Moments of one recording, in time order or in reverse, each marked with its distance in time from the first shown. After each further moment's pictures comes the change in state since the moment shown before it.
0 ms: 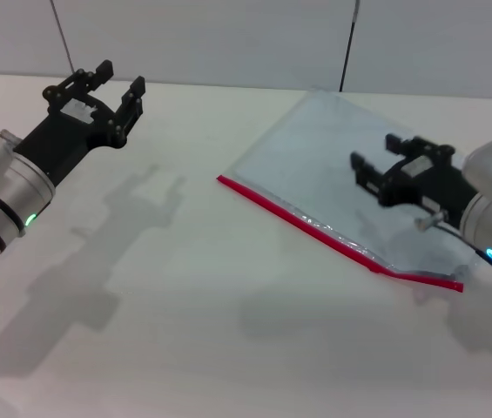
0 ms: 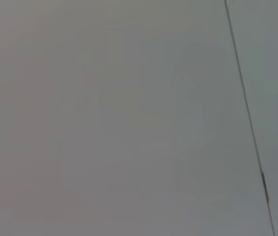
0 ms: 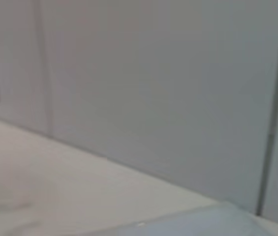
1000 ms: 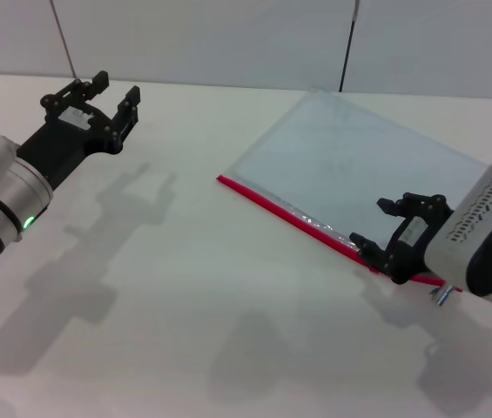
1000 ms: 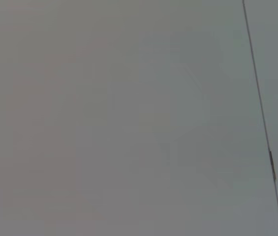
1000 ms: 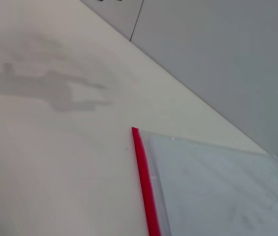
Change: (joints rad) left arm 0.000 0.003 0.002 0.002 0.002 0.059 -0.016; right arm -0.367 0.179 0.516 -0.435 -0.477 -0.790 -0.457
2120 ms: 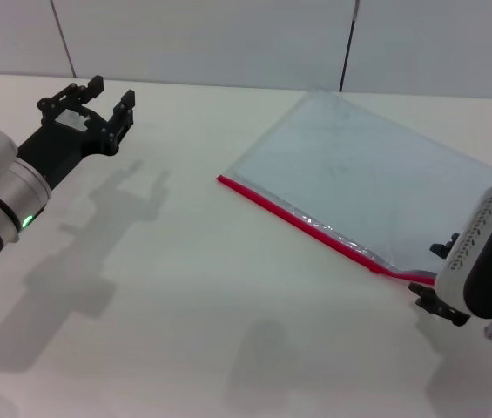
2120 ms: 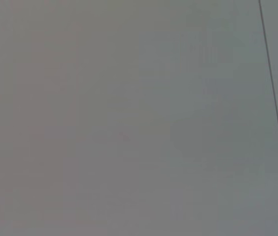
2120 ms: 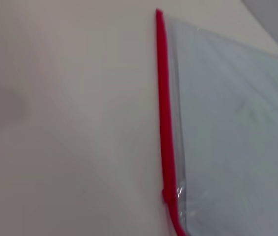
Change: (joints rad) left arm -0.004 0.002 -0.008 0.003 -0.001 0.050 0.000; right arm -0.034 0.097 0.134 -0.190 -0.379 -0.515 0.048
